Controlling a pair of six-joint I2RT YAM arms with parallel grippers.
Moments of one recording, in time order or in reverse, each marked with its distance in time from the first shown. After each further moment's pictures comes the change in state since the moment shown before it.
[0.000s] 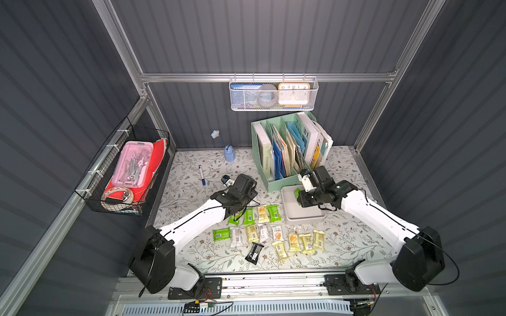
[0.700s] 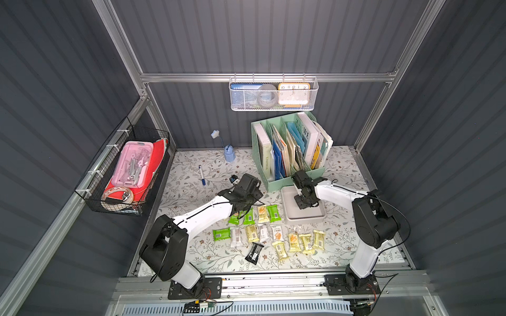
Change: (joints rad) left arm -0.001 0.140 0.035 0.090 0.124 0.092; right arm -0.048 0.454 0.098 0.039 0.410 -0.257
